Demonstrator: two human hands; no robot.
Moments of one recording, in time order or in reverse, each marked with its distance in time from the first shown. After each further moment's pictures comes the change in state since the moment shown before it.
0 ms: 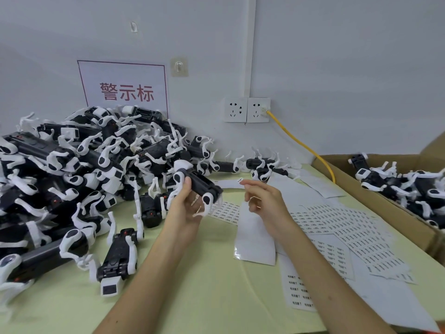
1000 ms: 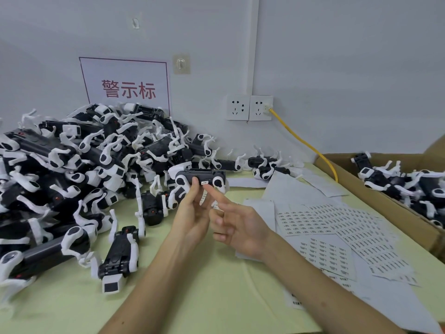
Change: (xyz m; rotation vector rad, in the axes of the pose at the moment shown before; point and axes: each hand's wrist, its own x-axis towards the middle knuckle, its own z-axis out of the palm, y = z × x) left_hand 0.003 -0.015 0.000 -0.068 -0.073 -0.065; right_hand -0.032 0.021 0.039 0.362 -0.744 0.315
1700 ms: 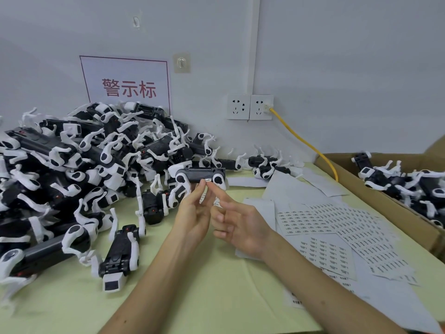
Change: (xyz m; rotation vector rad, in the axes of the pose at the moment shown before) left_hand 0.002 -0.001 -0.001 0.021 0.008 -0.003; right_hand 0.001 0.000 -0.001 0.013 0.028 -0.029
